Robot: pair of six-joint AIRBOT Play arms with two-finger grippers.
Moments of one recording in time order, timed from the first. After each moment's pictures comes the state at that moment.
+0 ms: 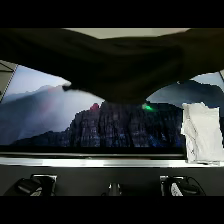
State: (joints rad) left arm -0.34 -0.70 1.60 1.75 -0.86 -1.85; right arm -0.18 -0.75 1.69 -1.15 1.00 0.93
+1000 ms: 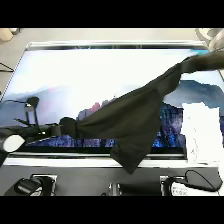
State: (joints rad) left arm -0.33 -0.69 0.63 1.48 -1.00 -1.97; right arm -0.19 -1.50 1.72 -1.00 1.24 0.99
